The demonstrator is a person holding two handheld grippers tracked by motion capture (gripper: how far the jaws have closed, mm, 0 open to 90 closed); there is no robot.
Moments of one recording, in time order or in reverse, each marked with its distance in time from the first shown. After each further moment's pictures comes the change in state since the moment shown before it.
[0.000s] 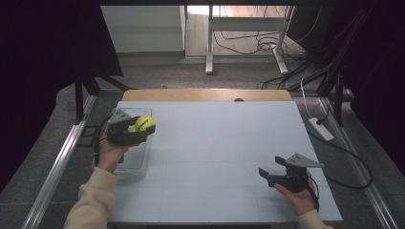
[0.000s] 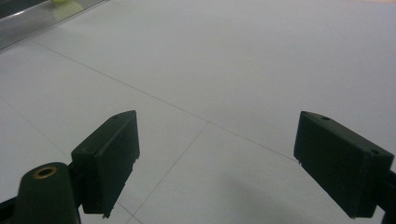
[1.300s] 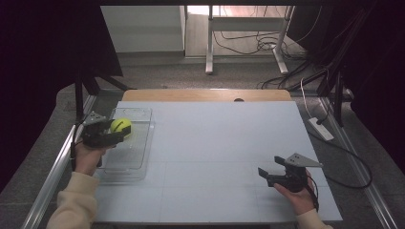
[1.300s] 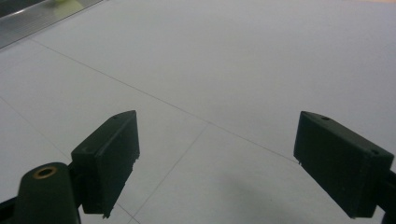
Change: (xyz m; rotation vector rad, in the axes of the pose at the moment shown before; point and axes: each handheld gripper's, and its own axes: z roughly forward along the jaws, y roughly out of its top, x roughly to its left) left arm 0.048 -0.024 -0.034 0.045 0.141 -0.103; right arm 0.000 0.001 0.002 0.002 0.001 -0.007
